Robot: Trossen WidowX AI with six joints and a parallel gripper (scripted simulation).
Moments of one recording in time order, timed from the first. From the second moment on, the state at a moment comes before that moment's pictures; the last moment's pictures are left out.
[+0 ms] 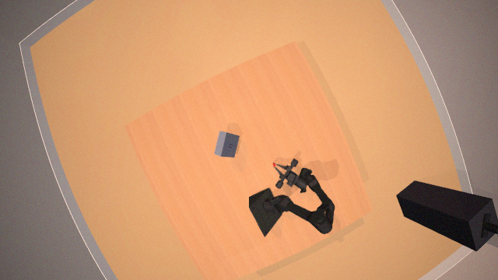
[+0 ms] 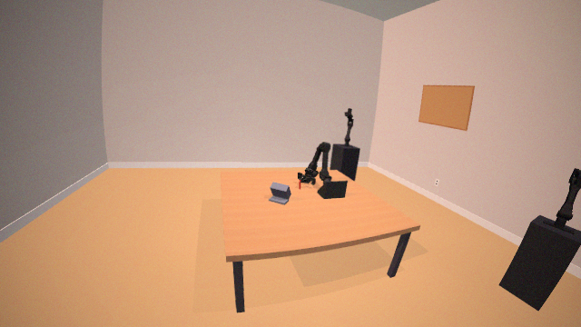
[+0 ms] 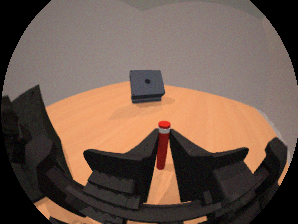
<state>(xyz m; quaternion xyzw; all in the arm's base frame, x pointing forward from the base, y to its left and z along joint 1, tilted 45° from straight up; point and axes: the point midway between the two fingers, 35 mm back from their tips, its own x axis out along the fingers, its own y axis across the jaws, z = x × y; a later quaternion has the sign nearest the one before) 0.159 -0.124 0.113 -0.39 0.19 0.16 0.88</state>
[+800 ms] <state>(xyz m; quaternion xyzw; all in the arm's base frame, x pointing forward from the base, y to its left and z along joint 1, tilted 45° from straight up) 0.157 -0.125 0.114 -0.40 0.18 0.17 0.88</state>
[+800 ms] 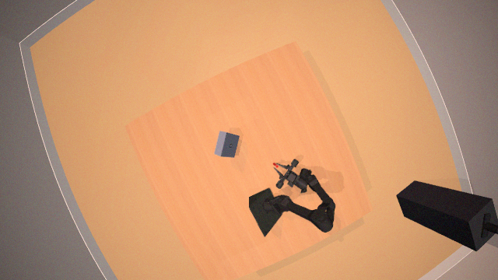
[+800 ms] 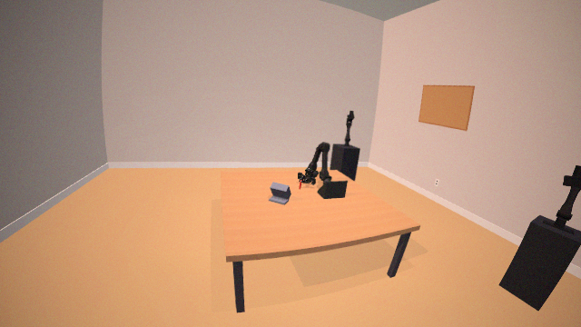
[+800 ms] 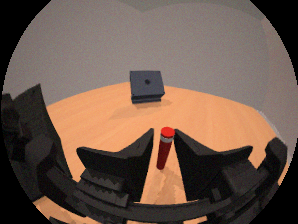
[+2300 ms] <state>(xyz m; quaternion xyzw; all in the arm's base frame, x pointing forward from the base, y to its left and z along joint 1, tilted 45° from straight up) 0.157 -0.125 0.114 -0.40 0.18 0.17 0.88</state>
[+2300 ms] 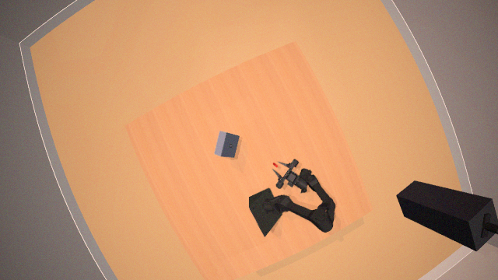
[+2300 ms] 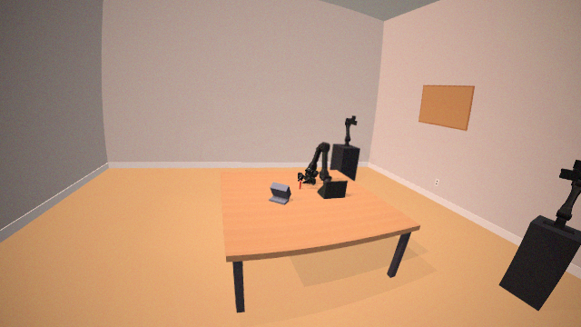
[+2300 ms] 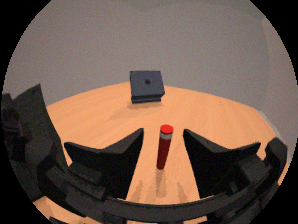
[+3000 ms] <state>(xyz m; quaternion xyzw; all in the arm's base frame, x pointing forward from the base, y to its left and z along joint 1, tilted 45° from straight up) 0.170 -0.106 0.137 -0.39 0.20 0.19 0.88</state>
